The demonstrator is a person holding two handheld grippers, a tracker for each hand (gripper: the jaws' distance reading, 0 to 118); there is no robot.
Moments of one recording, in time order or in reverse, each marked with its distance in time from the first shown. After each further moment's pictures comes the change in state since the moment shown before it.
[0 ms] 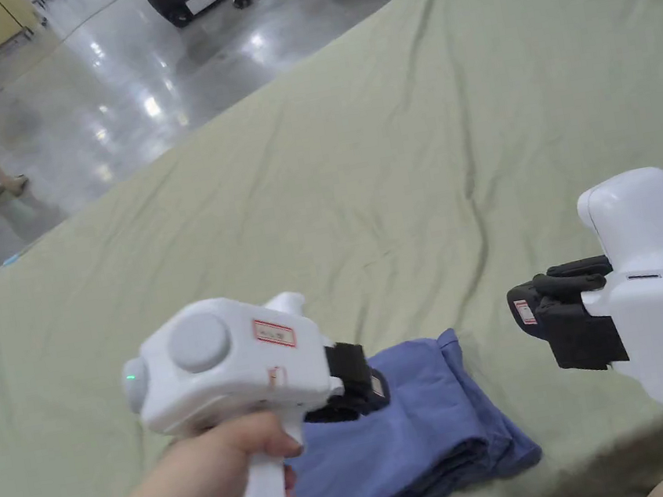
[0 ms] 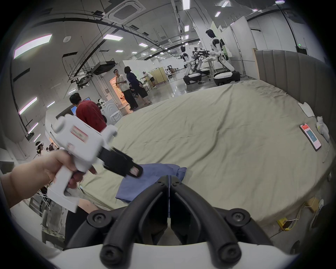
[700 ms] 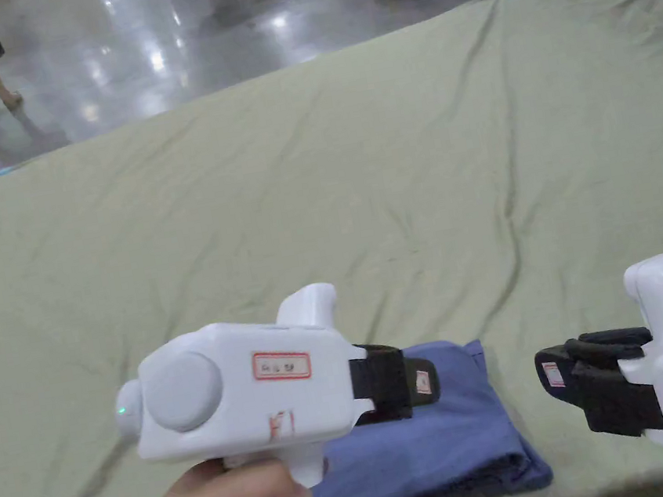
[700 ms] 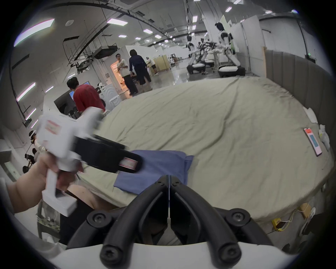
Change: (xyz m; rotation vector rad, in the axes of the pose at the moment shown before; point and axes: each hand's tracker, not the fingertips) left arm -0.044 -0.064 0.073 0.274 -0.359 -0.066; right arm -0.035 -0.005 -0.035 -0.167 -0.001 0.067
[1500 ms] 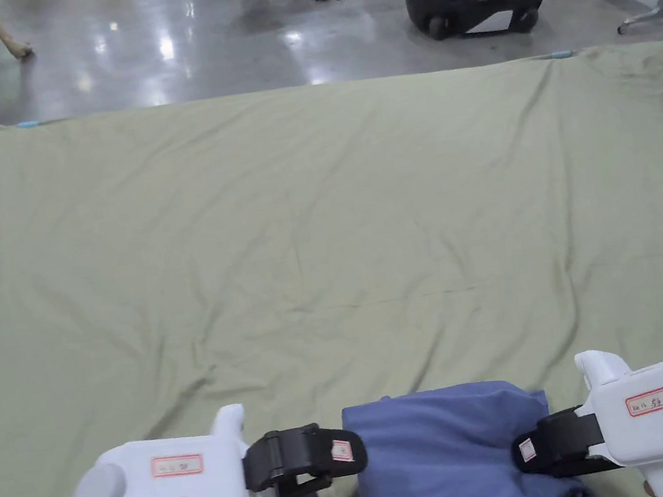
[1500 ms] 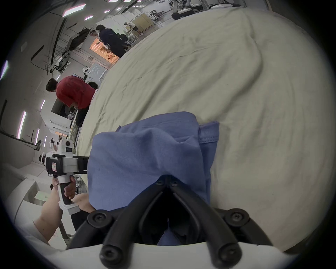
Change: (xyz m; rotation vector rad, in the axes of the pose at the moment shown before) left arm -0.229 -0.043 0.002 -0.001 -0.320 0.440; right arm 0.055 0.008 -0.175 -0.374 0.113 -0.254
